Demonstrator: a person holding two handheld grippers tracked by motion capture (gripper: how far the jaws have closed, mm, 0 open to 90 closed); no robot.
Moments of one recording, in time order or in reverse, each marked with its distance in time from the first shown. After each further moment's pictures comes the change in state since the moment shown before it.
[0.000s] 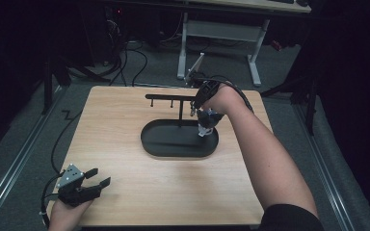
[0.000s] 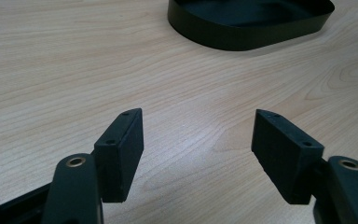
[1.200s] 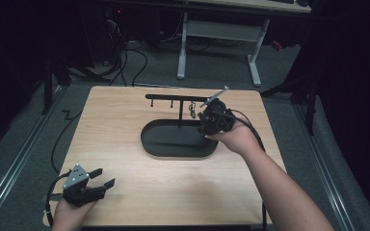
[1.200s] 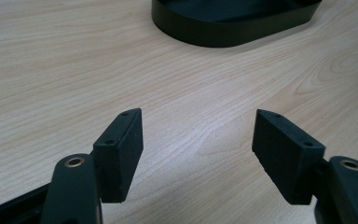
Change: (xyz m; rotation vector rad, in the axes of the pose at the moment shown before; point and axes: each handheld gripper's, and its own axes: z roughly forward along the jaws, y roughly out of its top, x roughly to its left) left arm -0.010 0.002 0.008 0.020 -0.020 0.051; right arm 0.046 -0.104 0.013 -0.282 -0.014 0.079
